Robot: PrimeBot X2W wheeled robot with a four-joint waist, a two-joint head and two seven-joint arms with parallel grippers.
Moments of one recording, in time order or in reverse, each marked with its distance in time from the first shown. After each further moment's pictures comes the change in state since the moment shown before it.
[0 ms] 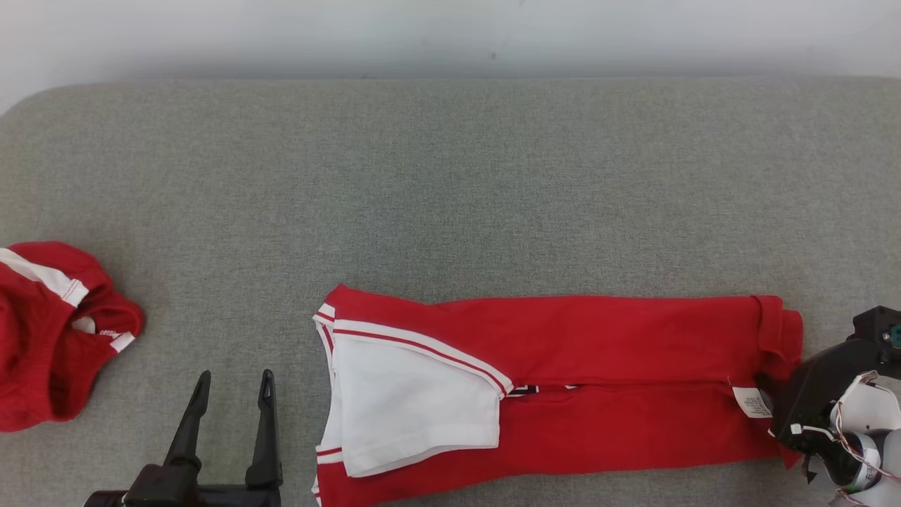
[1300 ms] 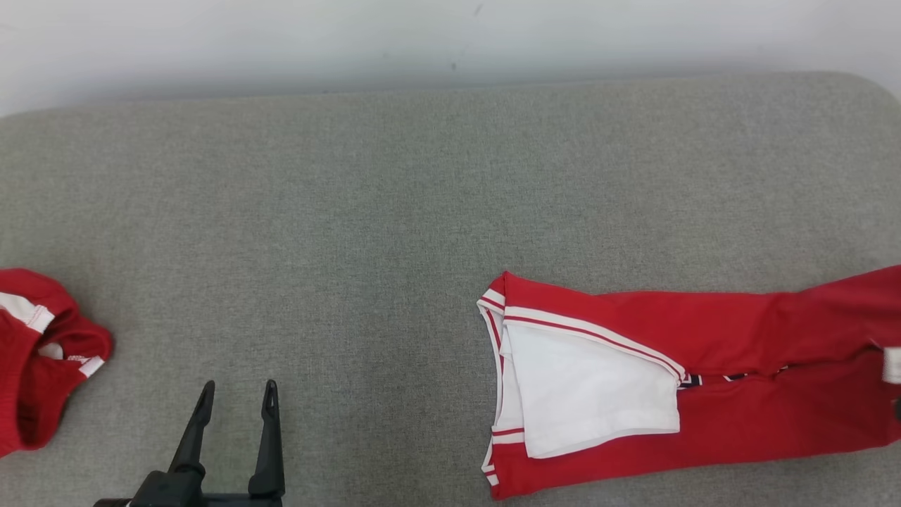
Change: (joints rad) left arm 0.014 -0.044 0.052 0.020 0.052 -0.053 0.000; right arm -0.004 0.024 -0.392 -0.276 -0.131 0.003 -0.303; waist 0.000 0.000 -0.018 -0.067
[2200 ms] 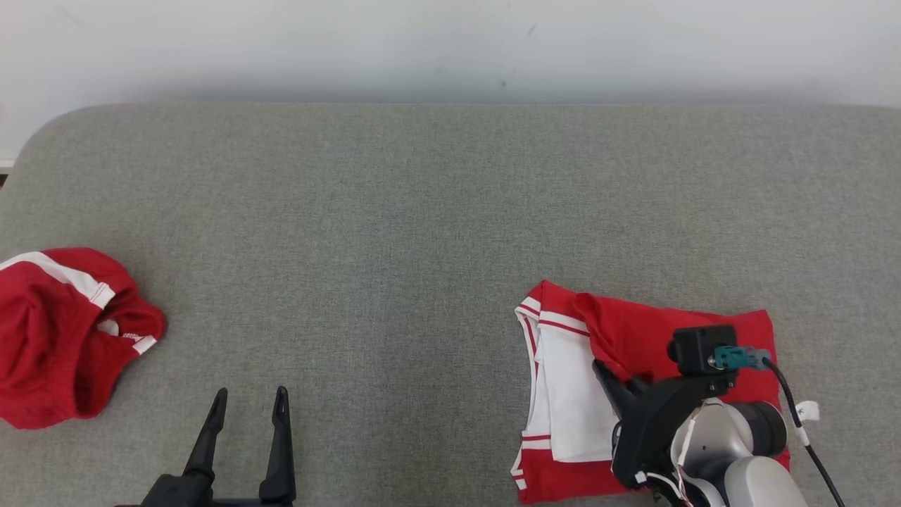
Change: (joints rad) left arm 0.006 -0.020 -0.014 0.025 -0.030 -0.001 0.000; right arm 0.175 0.005 0.812 0.012 0.246 0.000 0.034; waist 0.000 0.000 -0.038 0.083
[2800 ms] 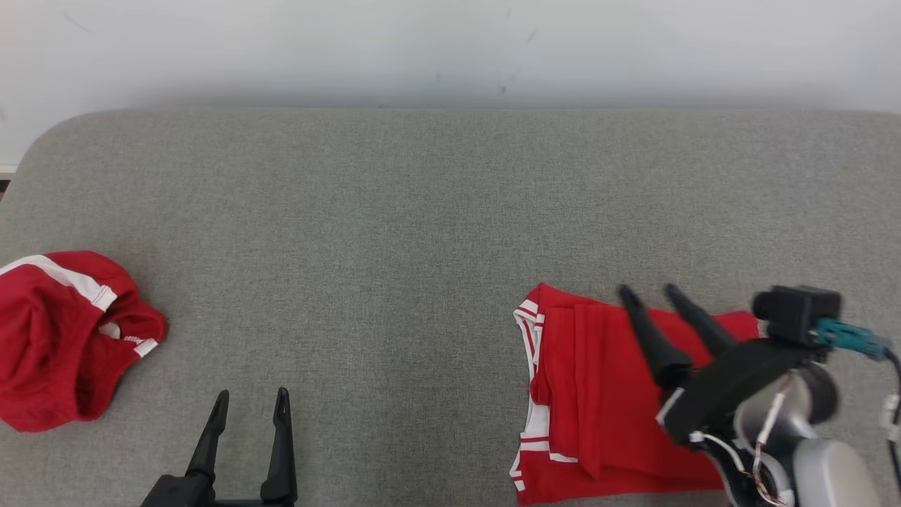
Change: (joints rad) left arm -0.002 -0.002 -0.002 0.009 -0.014 0.002 0.000; right arm -0.029 0.001 -0.060 -0.169 0.163 0.000 -0.080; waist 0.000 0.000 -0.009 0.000
